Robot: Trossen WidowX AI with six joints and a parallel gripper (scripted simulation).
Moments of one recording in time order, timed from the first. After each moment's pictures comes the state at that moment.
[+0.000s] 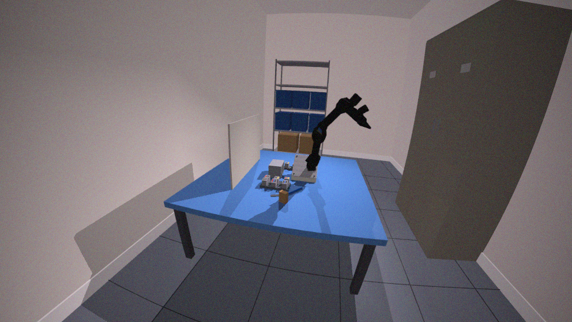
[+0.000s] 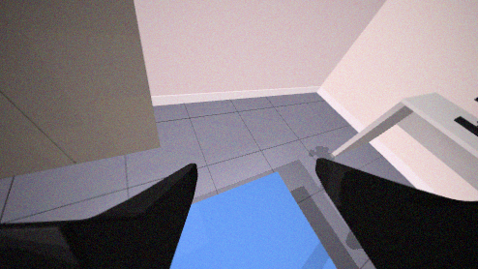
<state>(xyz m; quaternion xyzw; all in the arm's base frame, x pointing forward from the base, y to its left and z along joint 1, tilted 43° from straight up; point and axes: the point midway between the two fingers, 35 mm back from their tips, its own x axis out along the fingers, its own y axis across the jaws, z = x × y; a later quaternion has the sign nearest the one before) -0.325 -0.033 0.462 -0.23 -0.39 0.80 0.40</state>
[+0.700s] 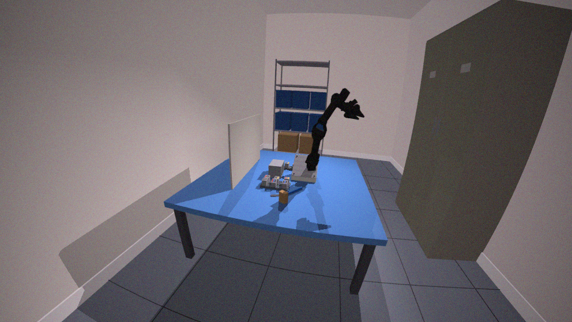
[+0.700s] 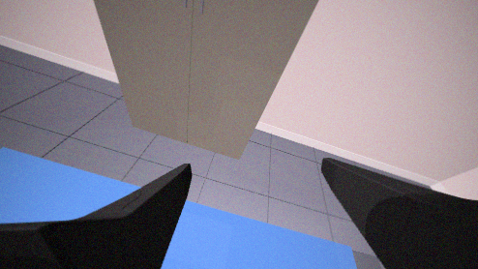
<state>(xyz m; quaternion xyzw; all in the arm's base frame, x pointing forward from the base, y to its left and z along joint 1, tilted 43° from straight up) -0.325 -0.177 0.372 -0.29 -0.47 0.83 0.10</state>
